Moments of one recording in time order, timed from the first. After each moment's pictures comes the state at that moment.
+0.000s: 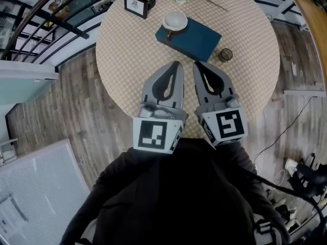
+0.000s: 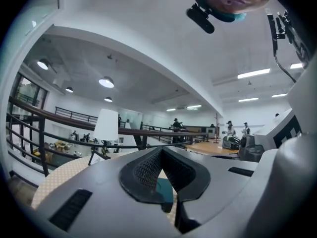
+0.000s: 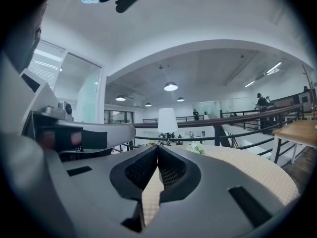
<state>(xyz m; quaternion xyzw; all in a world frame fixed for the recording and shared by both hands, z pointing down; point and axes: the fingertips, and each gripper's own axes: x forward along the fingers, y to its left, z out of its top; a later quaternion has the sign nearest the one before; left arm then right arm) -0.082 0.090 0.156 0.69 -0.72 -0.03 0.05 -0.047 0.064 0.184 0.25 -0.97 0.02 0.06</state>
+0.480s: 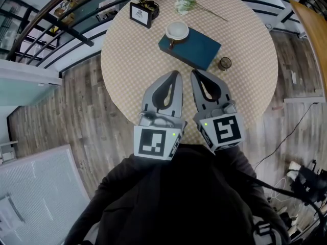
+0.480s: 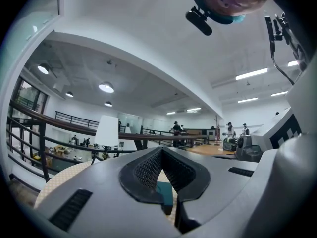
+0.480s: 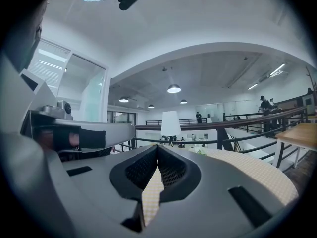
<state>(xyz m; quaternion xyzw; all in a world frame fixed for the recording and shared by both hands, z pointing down) -0.080 0.106 0.142 0.69 -0.72 -0.05 0.03 -0.053 0.078 0.167 0.23 -0.97 0.00 0.03</state>
